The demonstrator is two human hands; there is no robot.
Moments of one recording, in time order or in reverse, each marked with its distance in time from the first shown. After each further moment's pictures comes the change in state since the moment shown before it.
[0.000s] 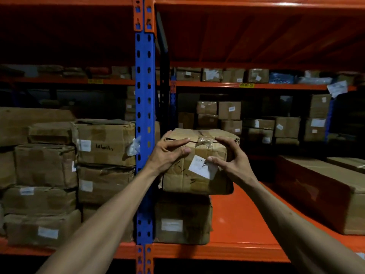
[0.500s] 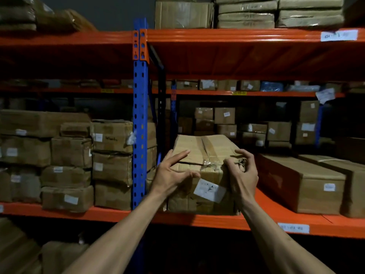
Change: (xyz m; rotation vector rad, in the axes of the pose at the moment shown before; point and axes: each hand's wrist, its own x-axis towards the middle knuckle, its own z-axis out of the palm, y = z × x) left_hand -0.181 0.175 0.116 0.053 0.149 -0.066; right_hand -0.184 -0.128 -0.122 0.226 0.476 0.262
